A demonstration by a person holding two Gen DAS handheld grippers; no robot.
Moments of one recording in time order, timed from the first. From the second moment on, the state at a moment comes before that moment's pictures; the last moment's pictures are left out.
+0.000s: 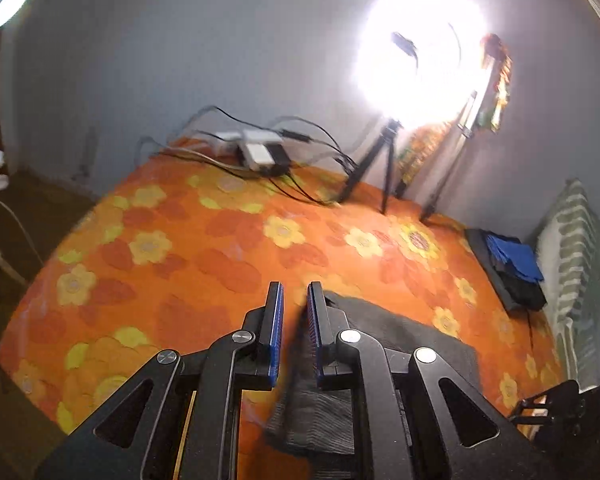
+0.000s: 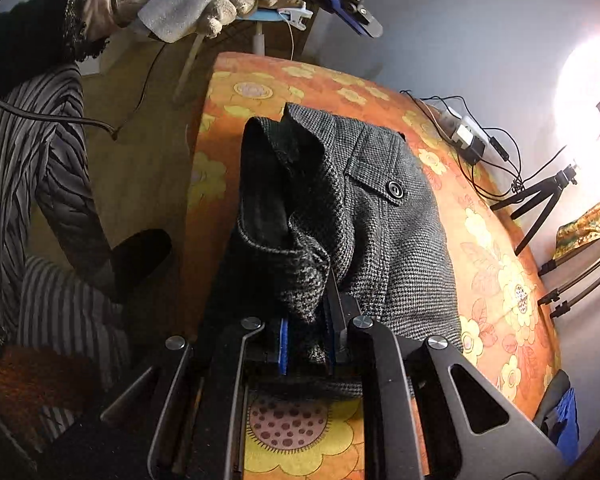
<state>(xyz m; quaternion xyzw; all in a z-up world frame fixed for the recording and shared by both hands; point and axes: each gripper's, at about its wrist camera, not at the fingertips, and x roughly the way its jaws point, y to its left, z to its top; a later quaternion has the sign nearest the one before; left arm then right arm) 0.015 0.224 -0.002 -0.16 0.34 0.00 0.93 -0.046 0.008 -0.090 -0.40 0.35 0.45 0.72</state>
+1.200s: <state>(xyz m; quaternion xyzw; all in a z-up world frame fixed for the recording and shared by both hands) -0.025 0.057 -0.087 -0.01 0.48 -0.27 0.84 0.120 -0.114 -0.134 0.05 0.59 0.09 0.80</state>
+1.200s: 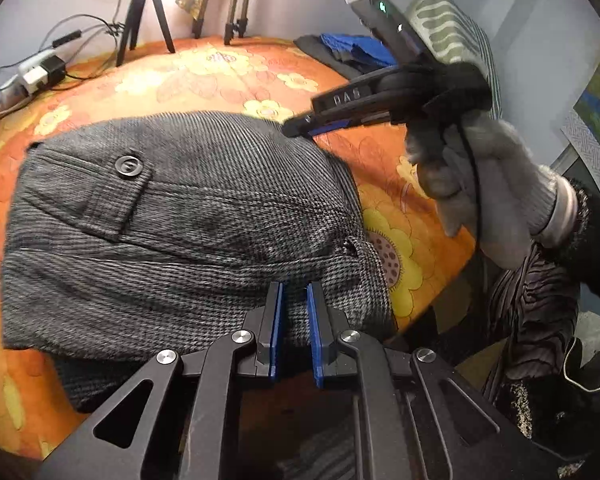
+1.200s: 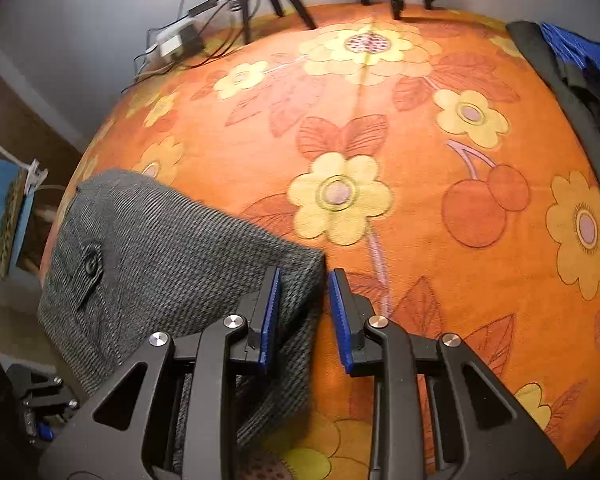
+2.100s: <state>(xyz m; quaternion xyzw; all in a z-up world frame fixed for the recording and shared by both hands) 0.036 0.158 -0.067 -0.06 0.44 -0.09 0.89 0.025 -0.102 -0.070 0.01 0.51 0.09 0.85</state>
